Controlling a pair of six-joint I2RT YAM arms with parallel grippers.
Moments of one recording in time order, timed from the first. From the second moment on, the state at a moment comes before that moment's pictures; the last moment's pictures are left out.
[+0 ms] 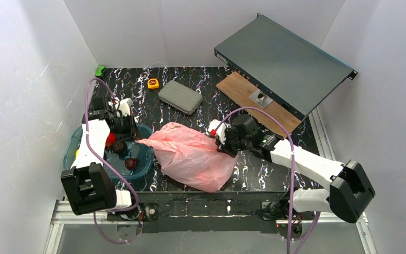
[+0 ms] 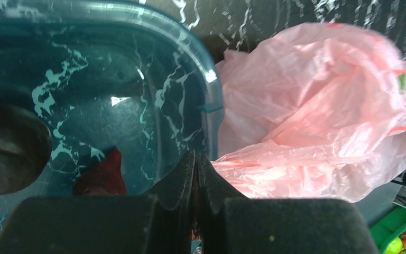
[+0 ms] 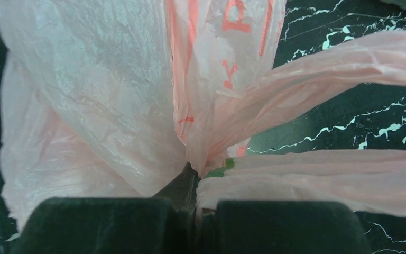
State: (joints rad) left arm 0.22 1.34 1.08 -0.94 0.53 0.07; right arm 0.79 1.22 0.81 -0.30 -0.38 -0.38
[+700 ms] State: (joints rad) left arm 0.24 1.20 1.14 -1.01 0.60 0.20; right arm 0.77 1.18 0.99 -0.44 -0.36 -0.41
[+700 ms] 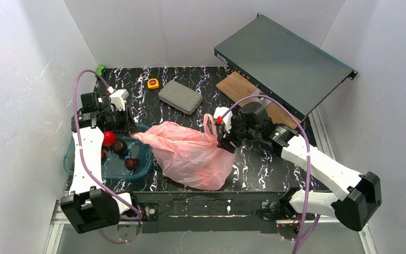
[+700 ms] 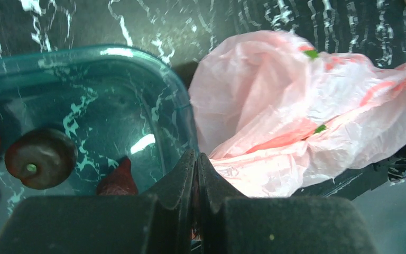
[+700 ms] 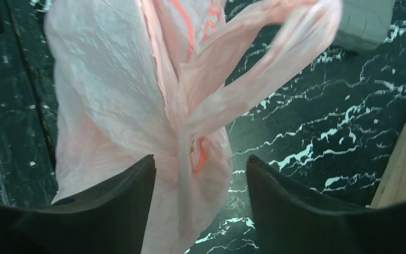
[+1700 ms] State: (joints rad) left arm 0.00 1.16 1.53 -1.21 0.85 0.69; right arm 0.71 1.20 1.16 -0.44 -0.44 -0.13
